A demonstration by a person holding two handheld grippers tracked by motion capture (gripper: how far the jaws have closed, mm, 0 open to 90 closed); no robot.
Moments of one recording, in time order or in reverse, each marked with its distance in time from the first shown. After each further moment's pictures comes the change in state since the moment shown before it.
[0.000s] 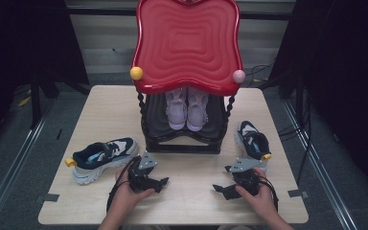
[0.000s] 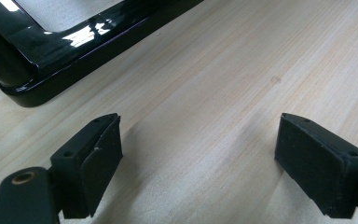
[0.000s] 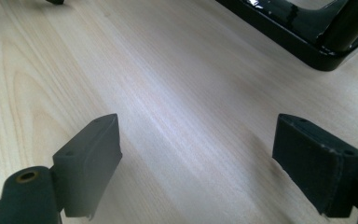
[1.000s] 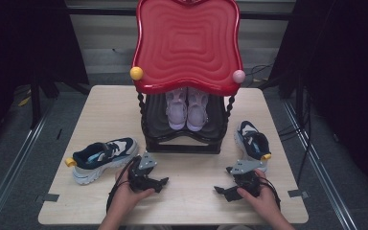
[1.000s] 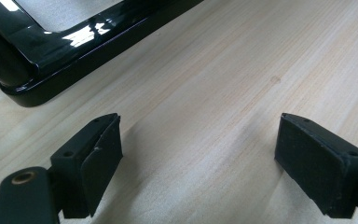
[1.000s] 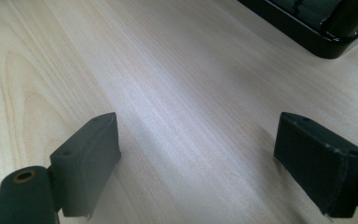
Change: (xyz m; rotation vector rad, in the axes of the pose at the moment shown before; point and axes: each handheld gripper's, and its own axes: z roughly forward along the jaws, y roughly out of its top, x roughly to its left) left arm 0.000 0.000 0.000 0.001 0.000 0.000; right arm -0.002 -0.007 0.001 0.013 0.004 -0.021
